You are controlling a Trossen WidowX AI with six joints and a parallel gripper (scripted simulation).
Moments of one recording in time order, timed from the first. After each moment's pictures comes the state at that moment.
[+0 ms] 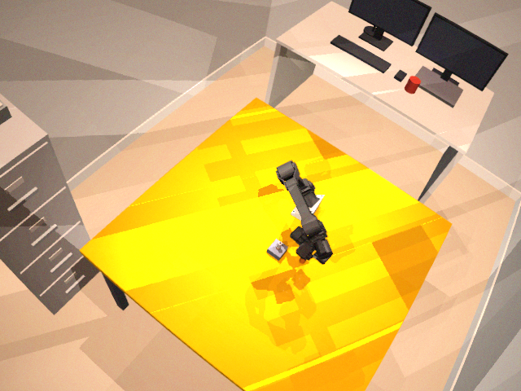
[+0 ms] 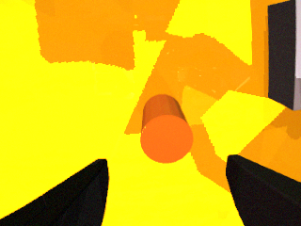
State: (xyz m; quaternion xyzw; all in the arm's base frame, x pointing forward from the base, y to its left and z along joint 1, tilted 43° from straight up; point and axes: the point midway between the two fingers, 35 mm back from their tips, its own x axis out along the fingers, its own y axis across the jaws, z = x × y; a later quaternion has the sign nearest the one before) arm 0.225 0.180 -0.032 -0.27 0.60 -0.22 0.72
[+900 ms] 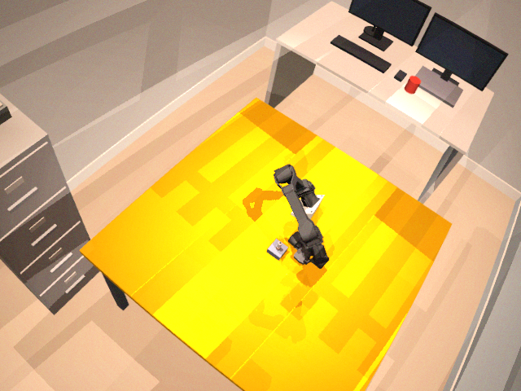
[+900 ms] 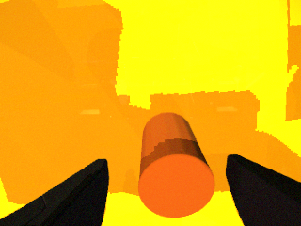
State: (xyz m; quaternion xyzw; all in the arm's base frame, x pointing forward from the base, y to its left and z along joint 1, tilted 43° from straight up) arm 0.234 0.152 -0.065 -0.27 0.59 -0.22 0.73
